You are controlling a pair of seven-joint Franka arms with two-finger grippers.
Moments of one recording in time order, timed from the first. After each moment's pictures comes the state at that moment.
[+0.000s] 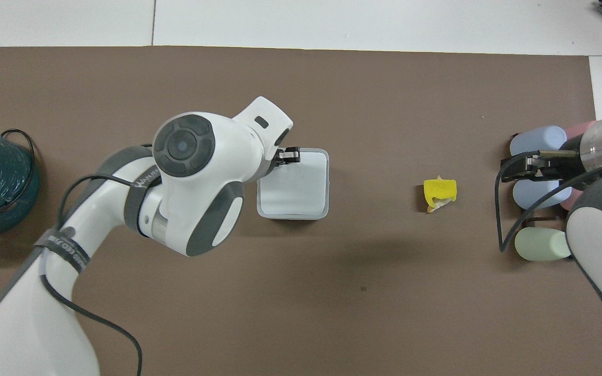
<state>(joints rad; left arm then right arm) -0.32 0.27 -0.13 -1.58 -0.11 2.06 -0.48 0.00 -0.04 0.06 -1.76 -0.05 1.72 0.19</state>
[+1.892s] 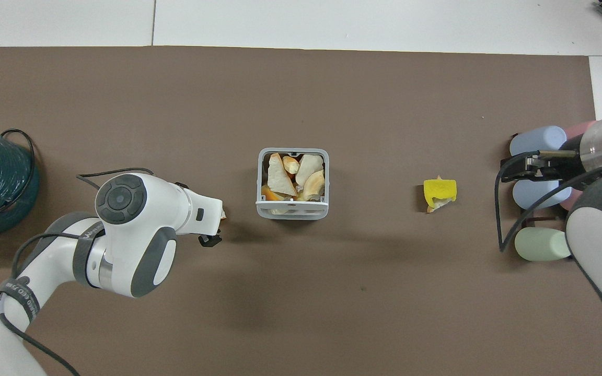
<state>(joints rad) -0.29 0.10 -0.14 -2.26 -0.11 2.41 0.69 0.00 -0.04 0.06 -1.76 -0.05 1.72 0.19</state>
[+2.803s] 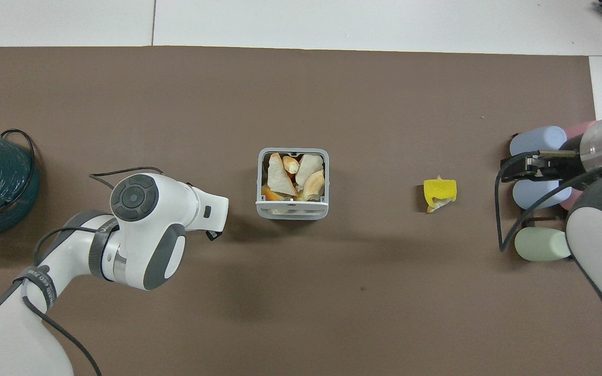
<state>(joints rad) -0.29 0.17 -0.12 -2.16 -0.11 2.45 0.65 0.00 -0.04 0.06 -1.76 -0.05 1.72 0.19</state>
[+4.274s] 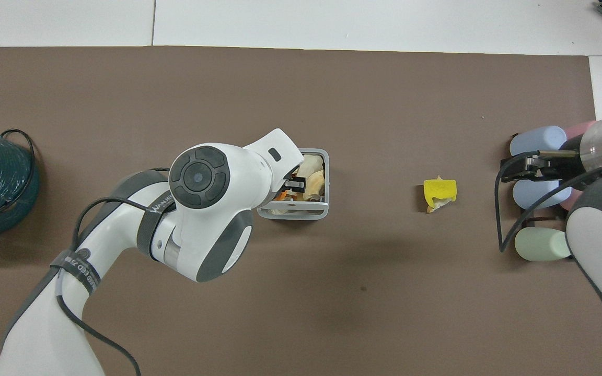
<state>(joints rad) -0.49 0.27 -0.15 -1.87 -0.11 2.40 -0.37 0.00 -0.04 0.06 -1.76 -0.05 1.72 0.19</state>
